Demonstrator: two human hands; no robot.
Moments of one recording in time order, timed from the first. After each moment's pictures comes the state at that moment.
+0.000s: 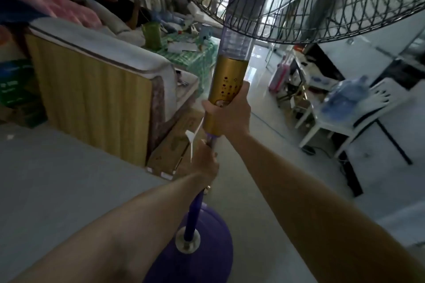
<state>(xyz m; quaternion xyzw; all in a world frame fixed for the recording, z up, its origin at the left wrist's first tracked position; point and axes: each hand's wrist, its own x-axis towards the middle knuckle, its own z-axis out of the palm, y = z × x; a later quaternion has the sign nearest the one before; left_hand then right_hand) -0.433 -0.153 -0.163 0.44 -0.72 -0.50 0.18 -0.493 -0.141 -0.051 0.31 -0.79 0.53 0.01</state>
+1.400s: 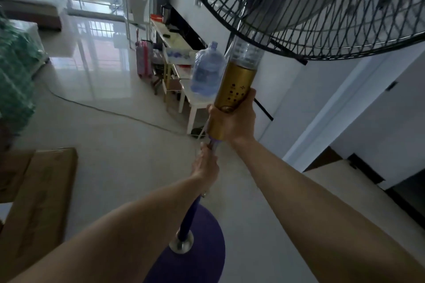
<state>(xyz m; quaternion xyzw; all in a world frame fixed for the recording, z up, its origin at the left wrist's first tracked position) -1.053 0.133 -0.167 0.15 -0.87 -0.47 0.00 -1.096 0.188 -0.060 0.06 -0.83 0.52 0.19</state>
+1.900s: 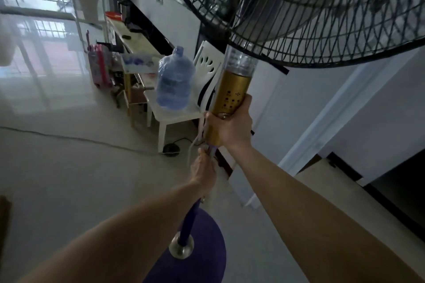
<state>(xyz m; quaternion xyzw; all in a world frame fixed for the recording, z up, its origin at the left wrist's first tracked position) -1.312 0.187 -0.192 0.08 -0.86 -0.50 -0.02 -1.338 0.244 -0.072 0.01 -0.83 0.51 0.22</state>
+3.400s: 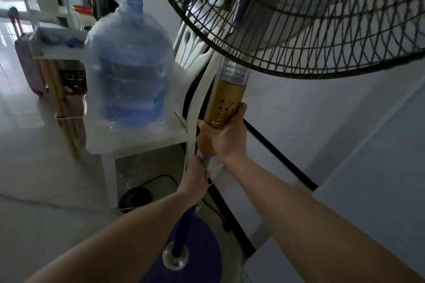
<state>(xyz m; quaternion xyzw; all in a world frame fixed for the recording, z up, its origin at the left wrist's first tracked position) -1.922 0.272 -0.602 0.01 -0.89 -0.46 -0.01 -1.932 0.343 -0.469 0.02 -0.83 0.52 0.23</state>
